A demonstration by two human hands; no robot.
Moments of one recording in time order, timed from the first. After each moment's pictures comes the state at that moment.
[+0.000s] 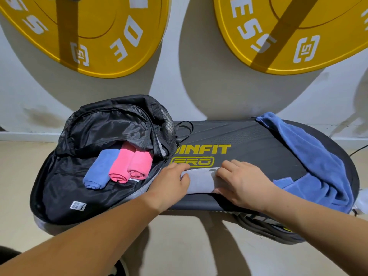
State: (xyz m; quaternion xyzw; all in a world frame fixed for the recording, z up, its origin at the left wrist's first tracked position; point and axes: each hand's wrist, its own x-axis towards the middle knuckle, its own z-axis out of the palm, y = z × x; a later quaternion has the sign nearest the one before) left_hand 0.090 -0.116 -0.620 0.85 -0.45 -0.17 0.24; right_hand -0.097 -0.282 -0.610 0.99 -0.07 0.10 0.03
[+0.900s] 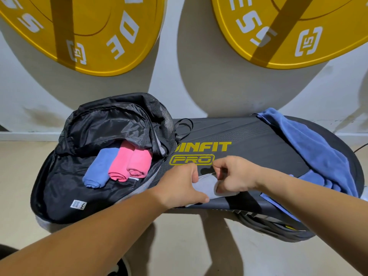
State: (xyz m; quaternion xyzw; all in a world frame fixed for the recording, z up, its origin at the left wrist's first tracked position) left_hand 0.069 -0.127 -0.592 0.83 -0.48 -0.23 0.16; right_hand -0.064 -0.291 -0.589 0.91 -0.24 -0.09 -0.34
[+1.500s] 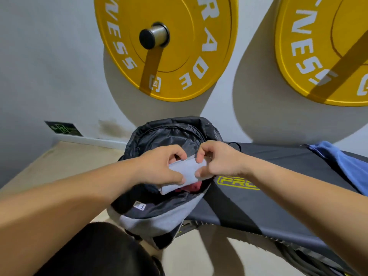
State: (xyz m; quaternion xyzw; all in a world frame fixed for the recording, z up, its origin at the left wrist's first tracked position) left_hand 0.185 -0.013 -0.450 0.87 -0.42 -0.23 0.16; right_hand 0.070 -0.201 -0.491 0.88 -0.11 0.00 -0.46
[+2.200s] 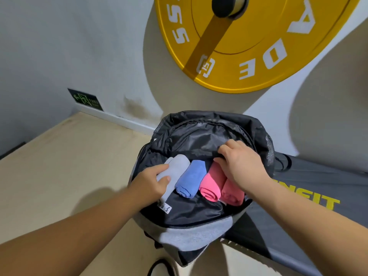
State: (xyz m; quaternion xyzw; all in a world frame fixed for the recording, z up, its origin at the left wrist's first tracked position) left_hand 0.276 0.094 -0.591 0.91 -0.19 -0.18 0.33; right_hand 0.183 -0.167 -0.567 0.98 -0.09 0.16 -0.01
